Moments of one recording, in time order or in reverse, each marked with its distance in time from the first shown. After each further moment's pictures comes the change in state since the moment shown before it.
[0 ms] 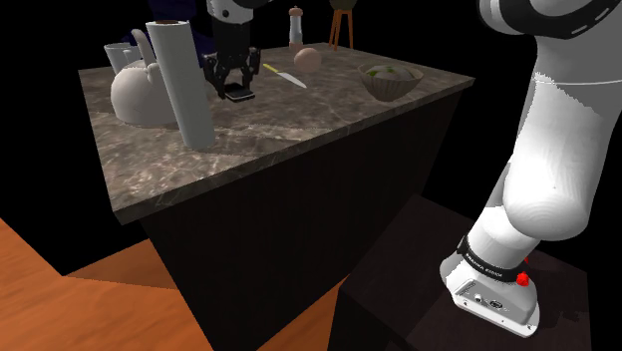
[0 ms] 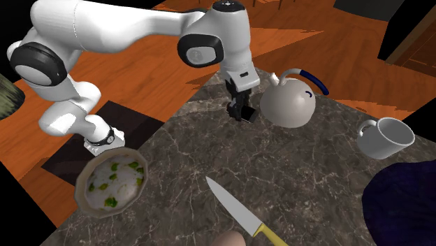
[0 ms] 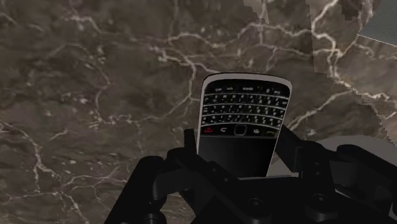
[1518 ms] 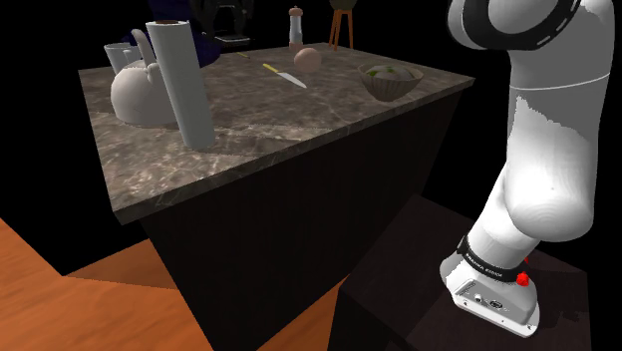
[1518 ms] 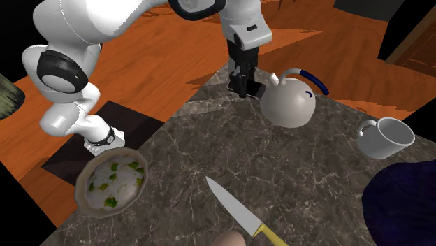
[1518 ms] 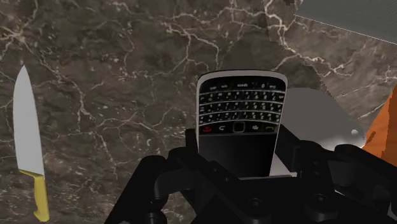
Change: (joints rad) arm 0.056 0.137 0.004 0.513 -0.038 -0.379 -0.023
